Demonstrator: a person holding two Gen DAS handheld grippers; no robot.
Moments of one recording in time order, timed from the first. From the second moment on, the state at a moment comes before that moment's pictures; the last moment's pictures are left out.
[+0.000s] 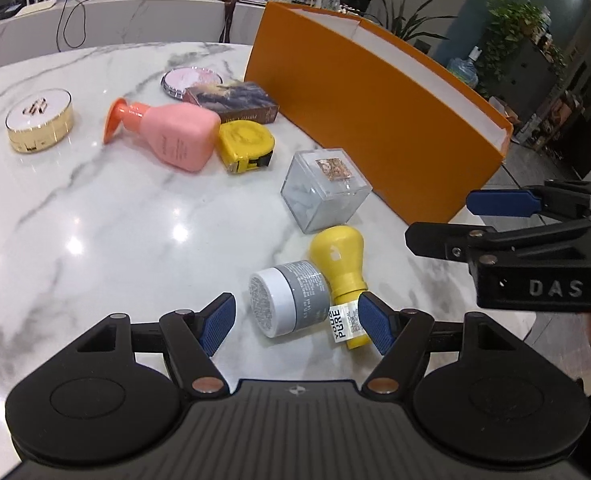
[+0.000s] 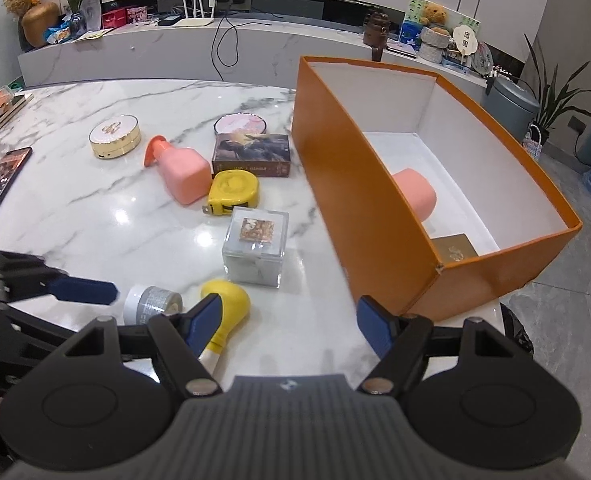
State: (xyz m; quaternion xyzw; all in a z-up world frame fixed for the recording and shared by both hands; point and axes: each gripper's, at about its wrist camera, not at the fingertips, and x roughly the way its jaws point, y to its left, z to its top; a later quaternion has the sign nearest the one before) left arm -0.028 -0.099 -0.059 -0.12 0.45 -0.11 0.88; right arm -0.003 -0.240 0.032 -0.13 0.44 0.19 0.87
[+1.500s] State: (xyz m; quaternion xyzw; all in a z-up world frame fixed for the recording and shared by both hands) left arm -0.049 -0.048 -0.069 -0.06 0.43 -0.07 0.90; right arm 0.011 -0.181 -0.030 -0.10 0.50 0.22 0.83
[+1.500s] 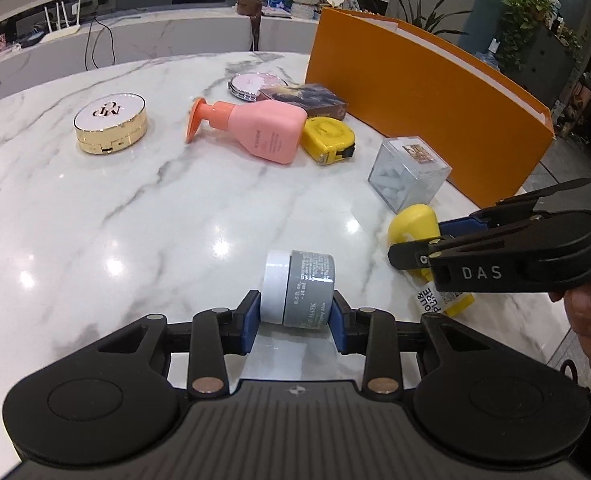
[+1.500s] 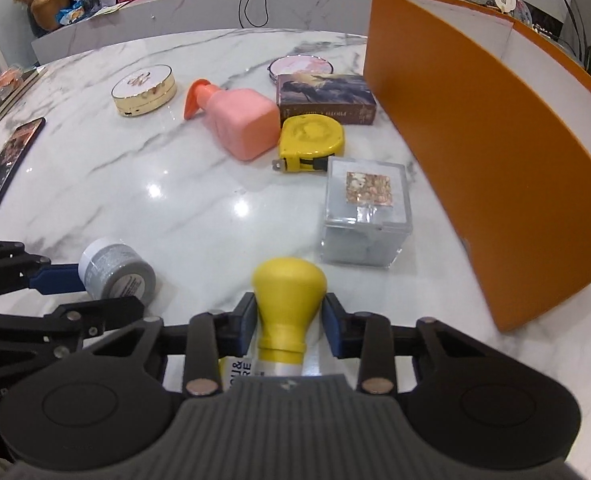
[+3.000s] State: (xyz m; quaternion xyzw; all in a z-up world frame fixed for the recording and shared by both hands) left arm 0.014 -0.083 0.018 -0.02 0.36 -0.09 0.93; right arm 0.056 -0.246 0.098 -0.03 0.38 0.21 0.90
